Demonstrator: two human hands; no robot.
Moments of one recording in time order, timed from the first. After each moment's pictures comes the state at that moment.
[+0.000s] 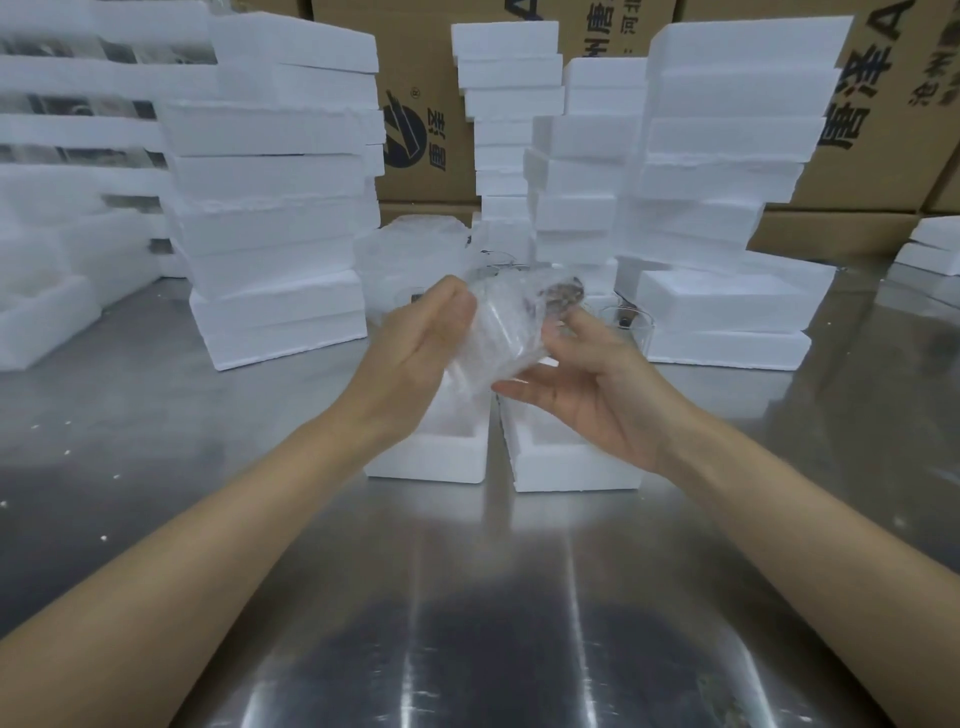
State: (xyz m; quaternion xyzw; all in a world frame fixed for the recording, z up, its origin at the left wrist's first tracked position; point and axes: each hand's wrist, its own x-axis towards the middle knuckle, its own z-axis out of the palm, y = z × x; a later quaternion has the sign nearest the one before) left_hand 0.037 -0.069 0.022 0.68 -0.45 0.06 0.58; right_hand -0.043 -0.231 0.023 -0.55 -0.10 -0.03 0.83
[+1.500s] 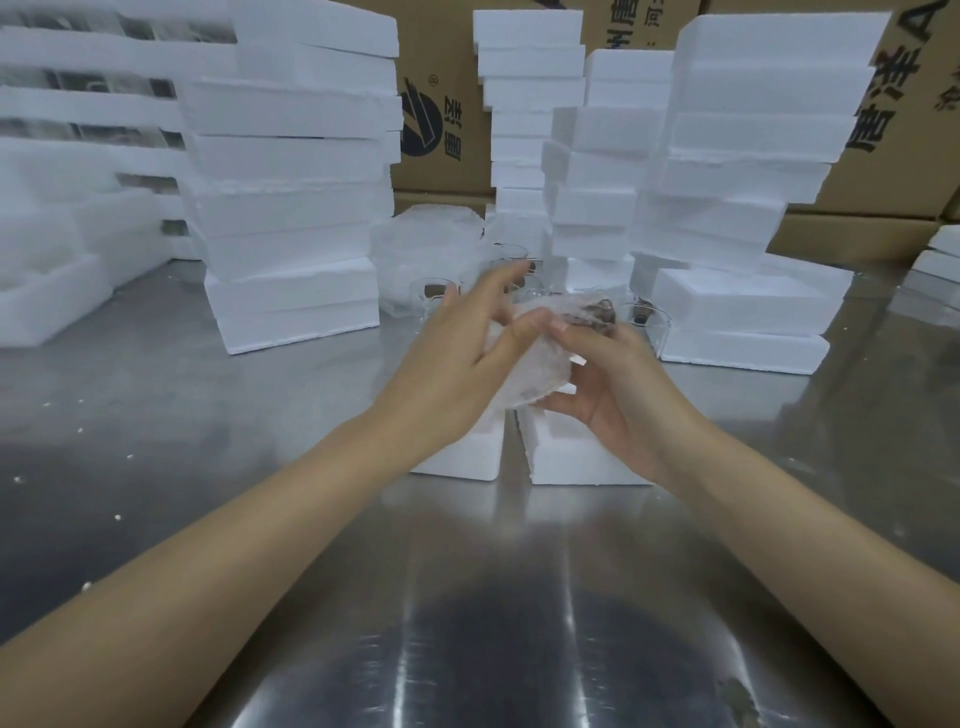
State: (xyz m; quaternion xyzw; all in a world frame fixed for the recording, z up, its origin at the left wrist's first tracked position) left_hand 0.018 -0.075 0.024 0.76 -0.43 0.10 0.48; right_hand -0.040 -0.225 0.016 -0.63 -0.04 -0.11 0.77
